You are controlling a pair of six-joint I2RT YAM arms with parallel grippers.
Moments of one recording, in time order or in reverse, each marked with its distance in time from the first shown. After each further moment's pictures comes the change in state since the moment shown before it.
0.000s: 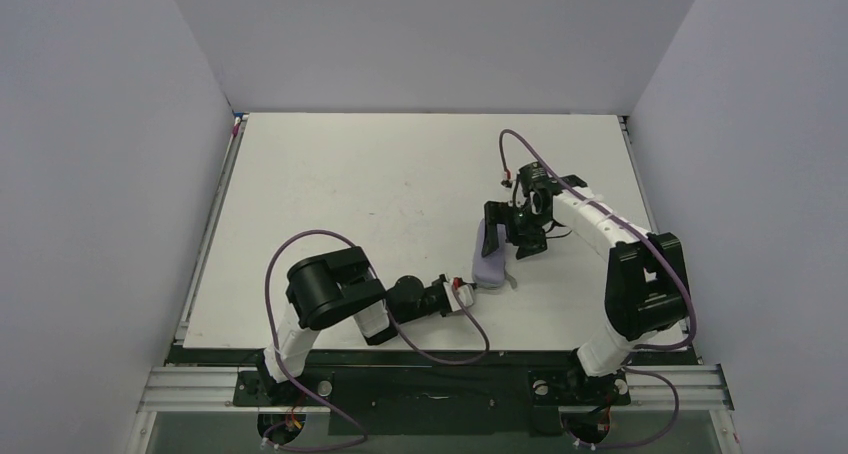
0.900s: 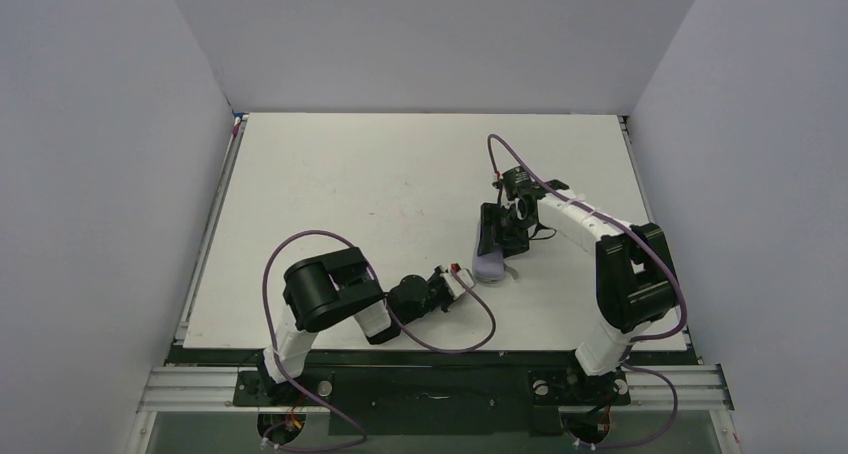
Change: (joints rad) left arm -0.014 -0.012 0.031 -0.096 -0.211 -0.149; right arm 0.101 0.080 -0.013 0.133 0.114 0.146
